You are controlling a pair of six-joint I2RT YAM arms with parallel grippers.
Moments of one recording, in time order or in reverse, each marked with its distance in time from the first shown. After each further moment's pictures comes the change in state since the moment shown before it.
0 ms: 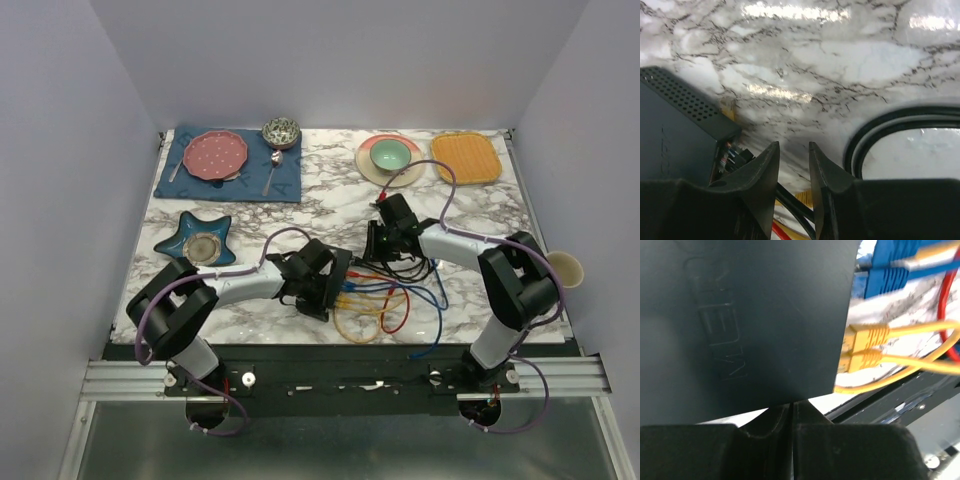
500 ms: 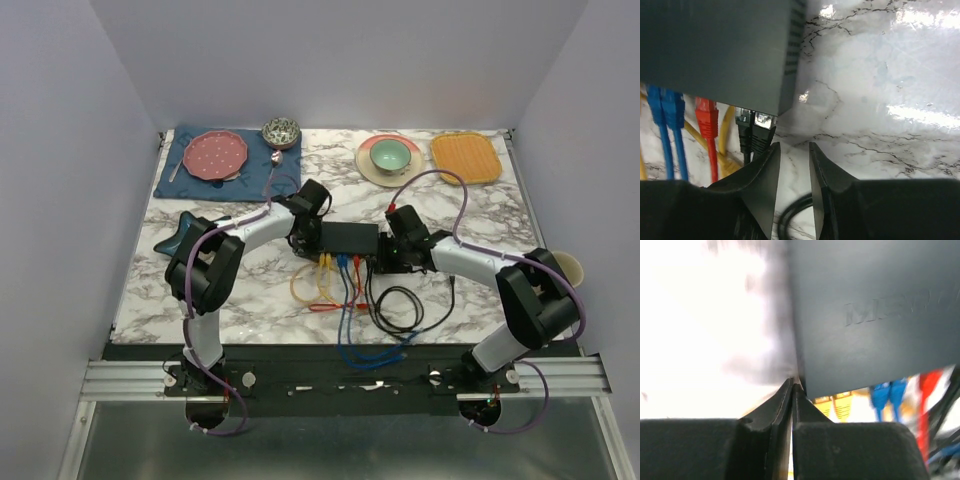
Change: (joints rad) left arm 0.255 0.316 0.486 -0.260 -0.127 0.087; right arm -0.001 -0.163 -0.159 -0.014 0.035 -0.019
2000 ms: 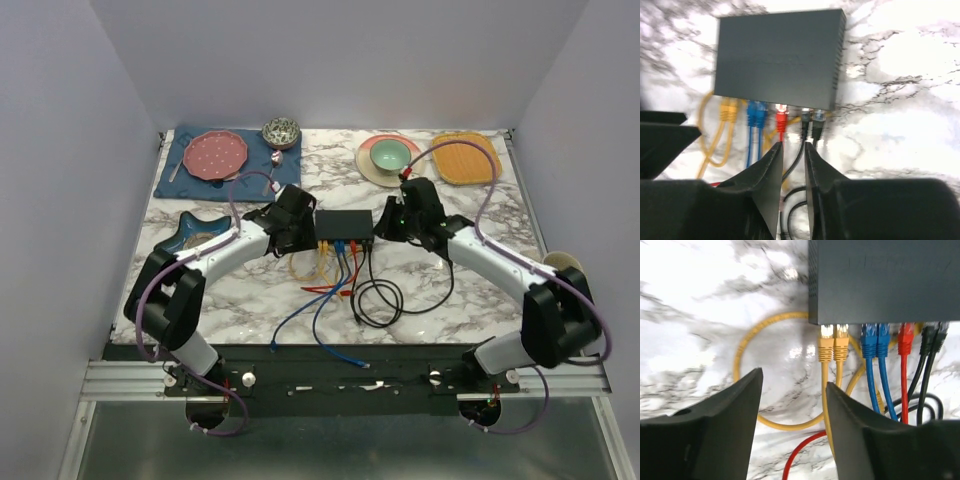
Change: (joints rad) left arm 0.006 -0.253 -0.191 0.171 -0.188 -0.098; right arm -0.054 -0.072 0.173 -0.005 0.023 0.053
